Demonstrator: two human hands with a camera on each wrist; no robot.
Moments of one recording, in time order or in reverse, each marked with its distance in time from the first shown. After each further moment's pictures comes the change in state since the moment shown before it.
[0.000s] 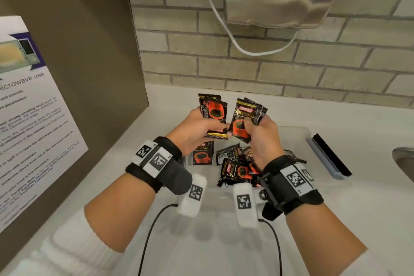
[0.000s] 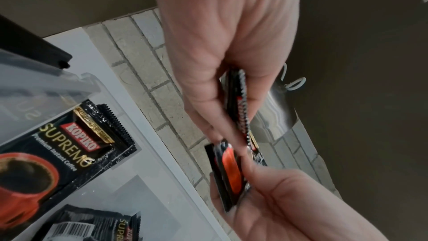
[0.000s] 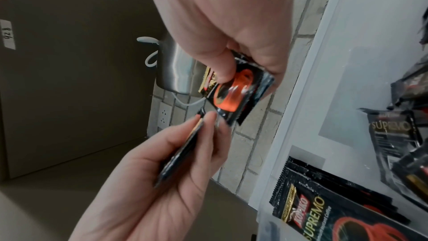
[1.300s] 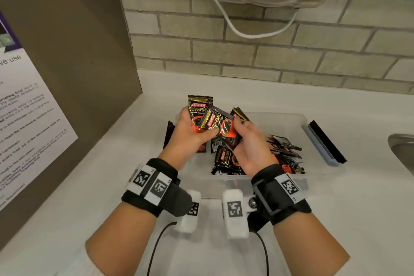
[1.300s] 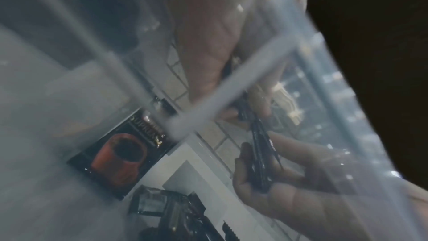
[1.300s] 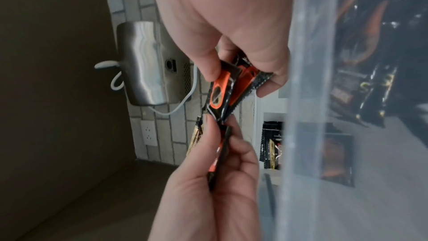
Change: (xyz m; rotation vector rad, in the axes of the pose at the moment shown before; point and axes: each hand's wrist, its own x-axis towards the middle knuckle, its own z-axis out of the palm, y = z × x) left_hand -0.012 -0.054 0.003 0.165 0.262 0.182; right_hand -0.015 0.034 -0.007 0.389 -0.135 0.263
